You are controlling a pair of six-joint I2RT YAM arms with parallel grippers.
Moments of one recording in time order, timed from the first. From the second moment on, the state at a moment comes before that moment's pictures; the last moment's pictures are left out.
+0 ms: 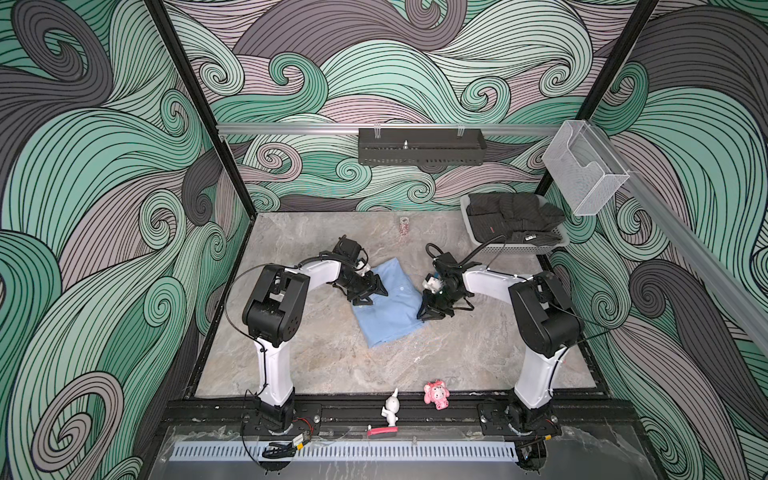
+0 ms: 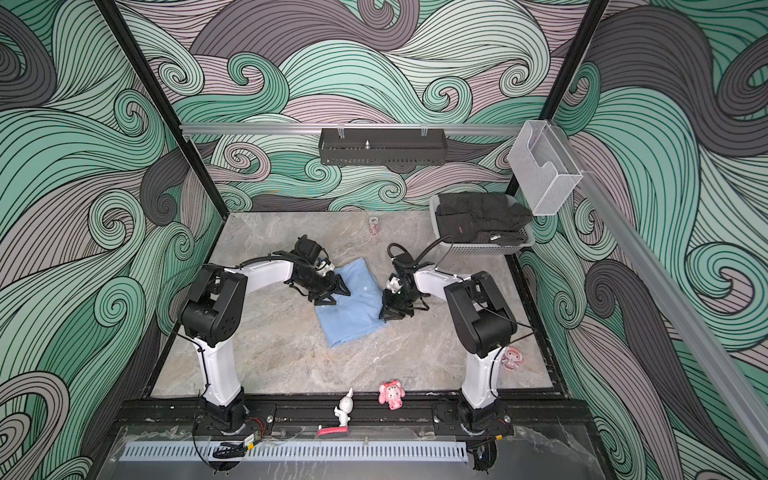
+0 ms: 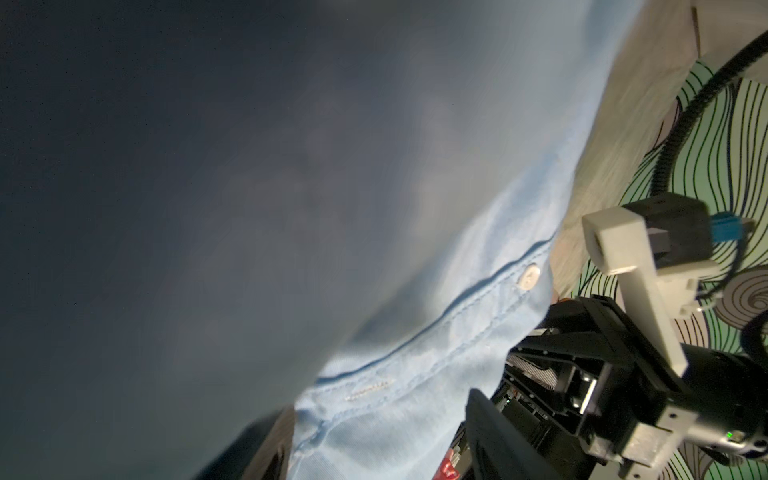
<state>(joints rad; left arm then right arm) -0.35 1.95 1.26 -0.60 0.62 -0.57 0.46 1.92 1.16 -0.65 -0.56 0.45</state>
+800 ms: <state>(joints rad) -0.77 1.16 1.02 -0.77 -0.24 -0.17 0.49 1.22 0.76 -0.15 -0.39 0.38</state>
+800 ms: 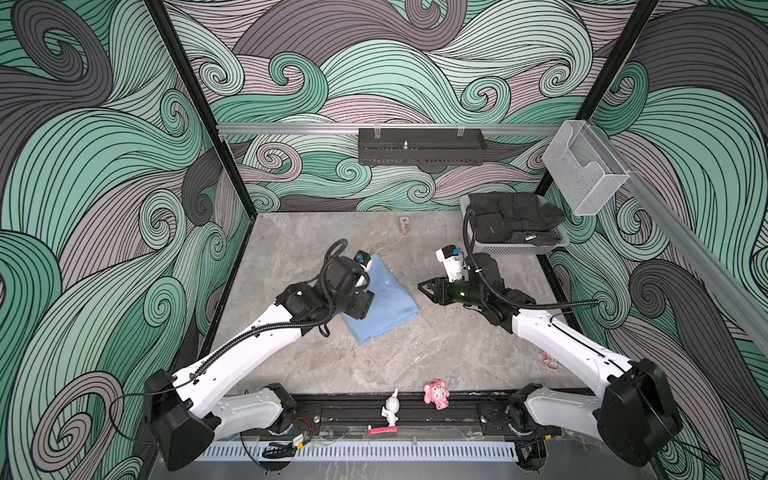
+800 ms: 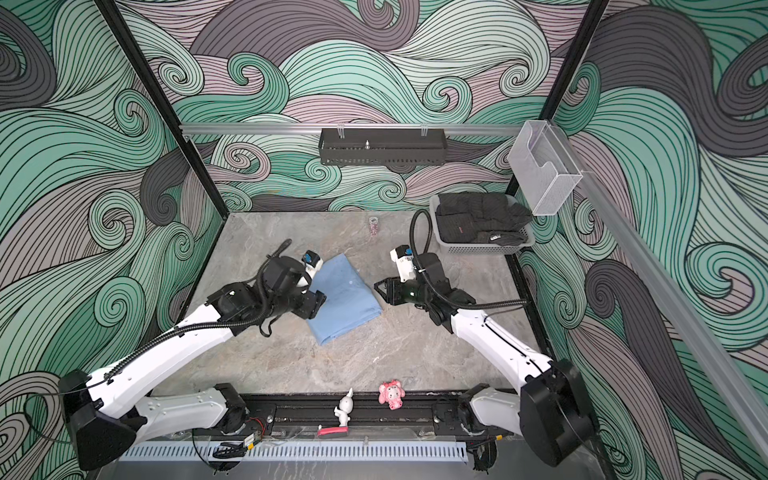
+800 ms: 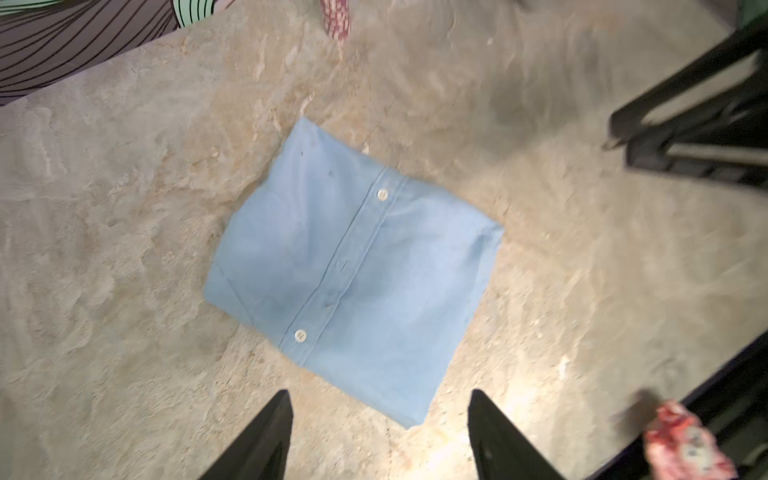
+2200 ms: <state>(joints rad) -0.99 1.93 1.24 -0.76 -0.62 -0.14 0.35 0.78 0.38 -0.15 -0.29 0.43</state>
